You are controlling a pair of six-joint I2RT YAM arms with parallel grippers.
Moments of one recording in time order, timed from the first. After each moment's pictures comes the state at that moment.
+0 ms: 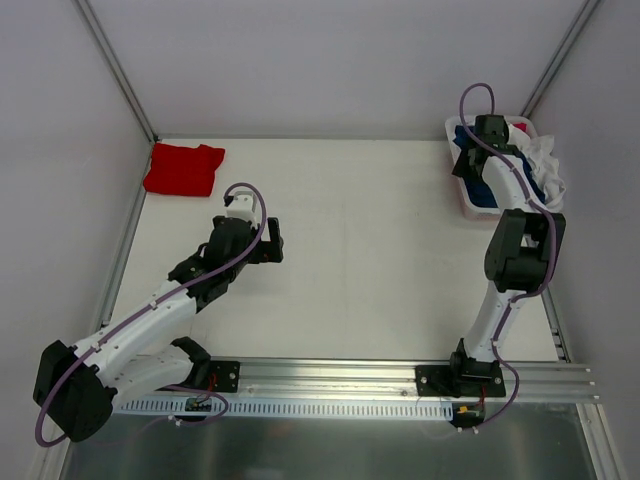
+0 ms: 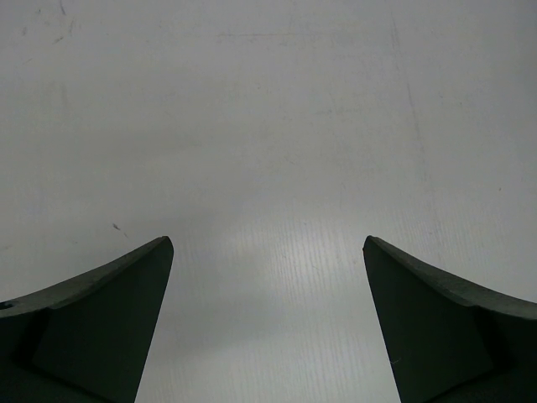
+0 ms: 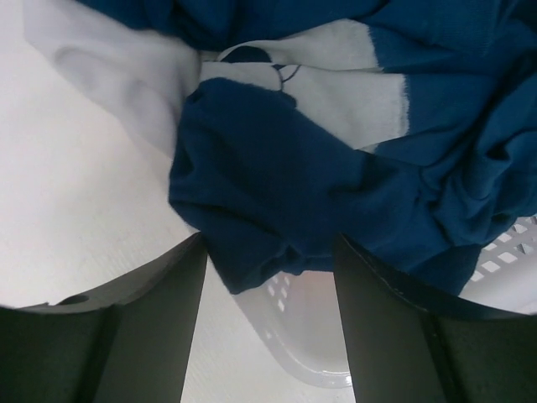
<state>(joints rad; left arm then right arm) -0.62 0.97 0.67 -0.22 -0.32 -0.38 -0.05 1.97 1.70 -0.61 0.29 0.29</state>
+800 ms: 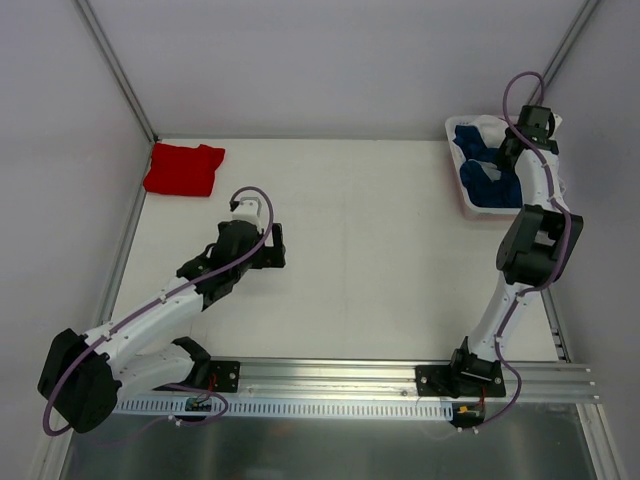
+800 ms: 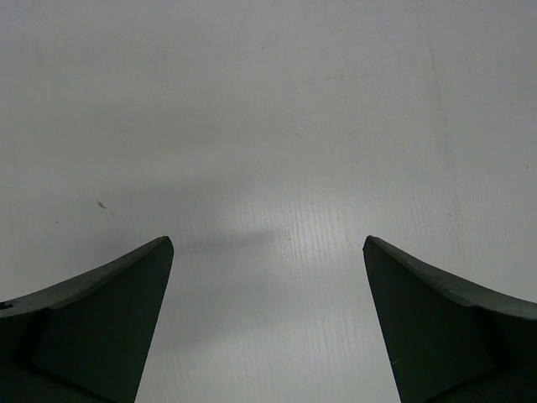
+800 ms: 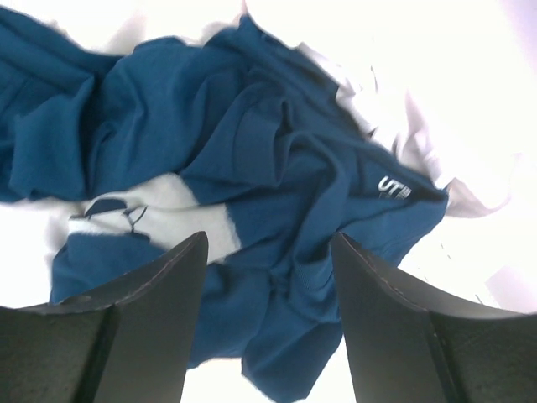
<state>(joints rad) -0.62 1.02 0.63 -0.21 -0.31 -0.41 -0.23 2.04 1.86 -0.60 0.31 0.25</state>
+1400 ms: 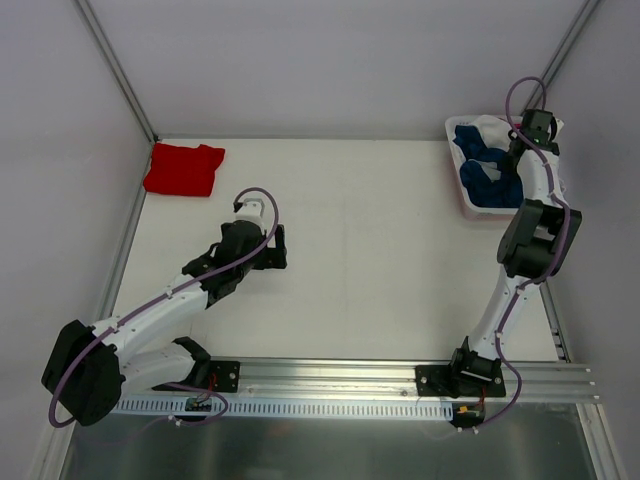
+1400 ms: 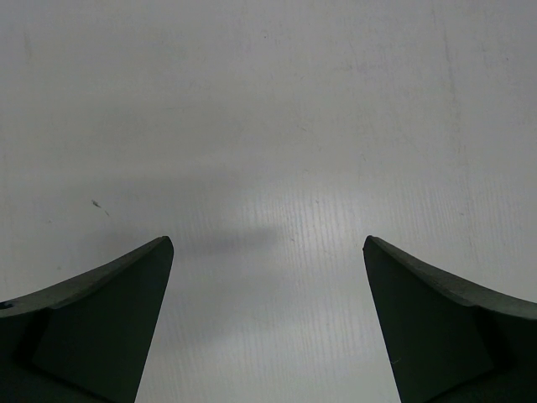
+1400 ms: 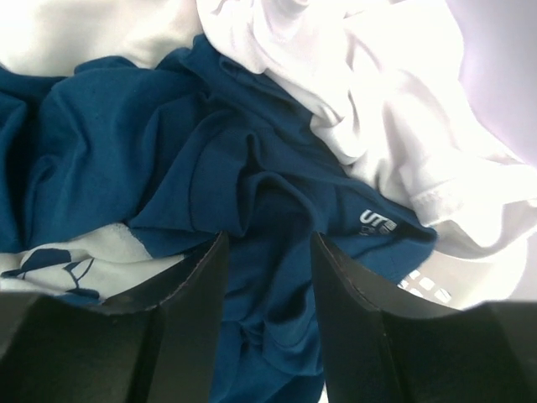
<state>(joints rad) -0.62 1.08 0.63 -0.18 -0.30 -0.41 -0.27 2.14 1.93 -0.60 0.33 0.22</state>
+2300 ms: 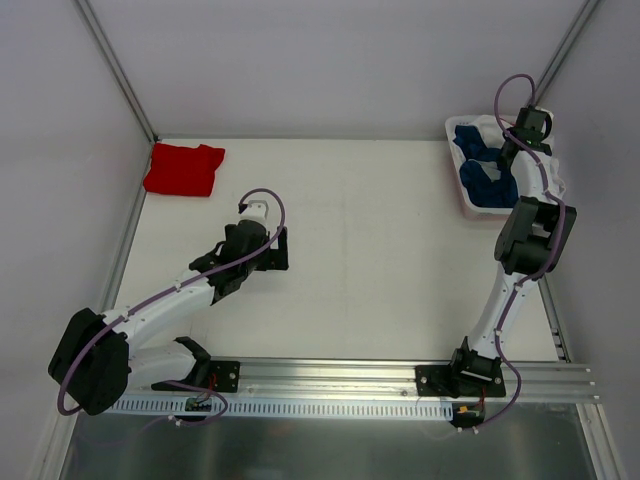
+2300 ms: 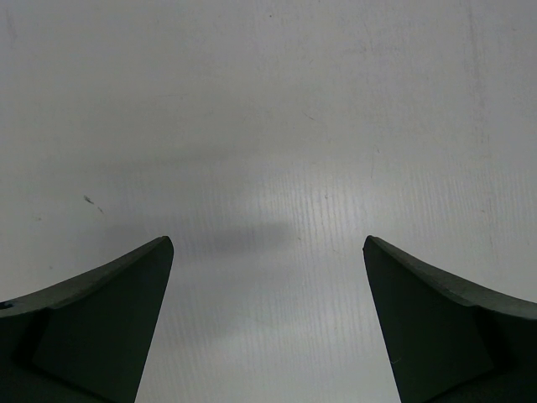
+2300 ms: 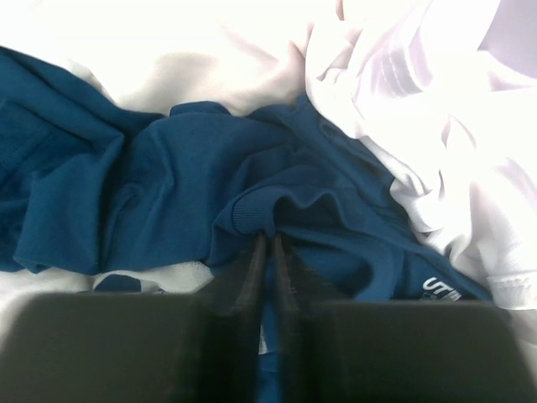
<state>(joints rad) -0.62 1.15 0.63 -0.16 -0.30 -0.41 -0.25 2.18 1.93 -0.44 0.22 0.16</state>
